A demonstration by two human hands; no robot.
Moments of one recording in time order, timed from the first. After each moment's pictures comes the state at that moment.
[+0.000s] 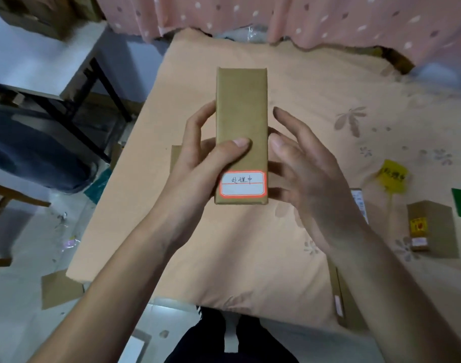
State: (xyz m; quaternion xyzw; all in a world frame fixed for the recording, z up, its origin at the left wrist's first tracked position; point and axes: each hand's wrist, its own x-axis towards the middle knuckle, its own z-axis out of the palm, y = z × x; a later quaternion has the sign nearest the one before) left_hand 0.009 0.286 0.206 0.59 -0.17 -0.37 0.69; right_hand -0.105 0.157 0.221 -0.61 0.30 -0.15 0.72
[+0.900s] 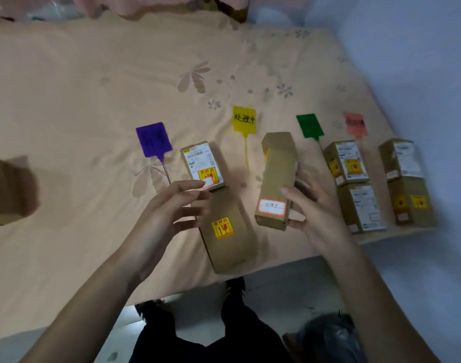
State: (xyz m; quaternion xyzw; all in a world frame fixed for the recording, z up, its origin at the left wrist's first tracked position) left_hand -0.237 0.144 0.112 0.61 -0.16 -0.57 0.53; right_hand -0.489 -0.012 0.098 -0.46 0.56 -0.23 0.65
